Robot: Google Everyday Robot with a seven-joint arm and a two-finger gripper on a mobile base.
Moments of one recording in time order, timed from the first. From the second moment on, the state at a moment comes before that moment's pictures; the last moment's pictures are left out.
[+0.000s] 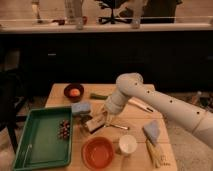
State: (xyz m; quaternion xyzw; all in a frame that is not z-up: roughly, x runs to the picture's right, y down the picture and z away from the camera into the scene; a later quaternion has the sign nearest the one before) arm -0.010 0.155 0.740 -0.33 -0.34 -0.20 0.86
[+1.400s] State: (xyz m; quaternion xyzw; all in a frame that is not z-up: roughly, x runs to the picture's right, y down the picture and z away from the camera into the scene) arm -0.017 0.244 0.681 -0.45 -0.37 -0.32 0.75
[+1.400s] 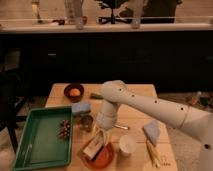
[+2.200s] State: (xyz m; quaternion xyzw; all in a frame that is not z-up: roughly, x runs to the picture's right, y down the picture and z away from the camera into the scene) arm -0.027 0.273 0.695 -0.45 -0.37 -0.33 0.74
